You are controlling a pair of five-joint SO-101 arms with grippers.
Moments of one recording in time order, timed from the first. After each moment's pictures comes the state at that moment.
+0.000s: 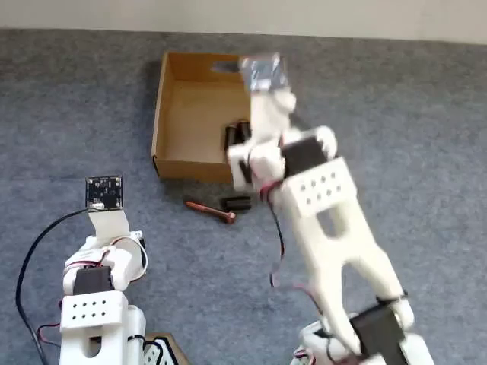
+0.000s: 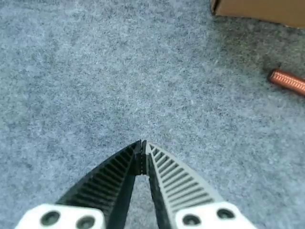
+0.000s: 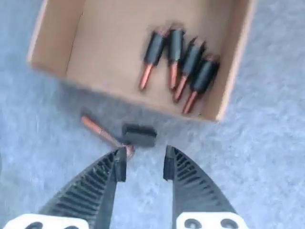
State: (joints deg) left arm -14.4 -72.3 87.5 50.7 -0.5; right arm -32.2 -16.6 6.7 76.9 -6.6
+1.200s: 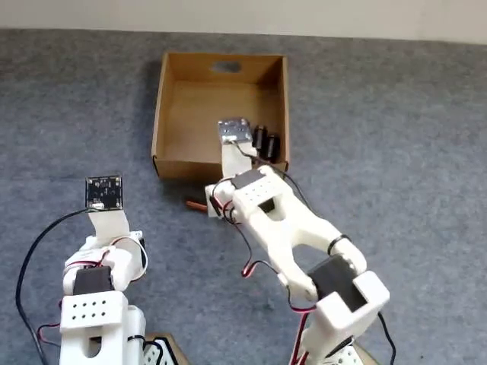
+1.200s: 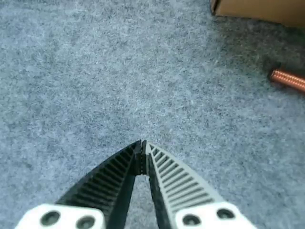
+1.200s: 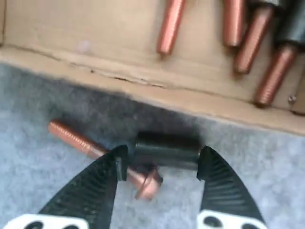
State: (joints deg) left arm -14.4 -72.3 87.5 50.7 -0.5; right arm -37.9 8.9 24.7 43.2 -18.4
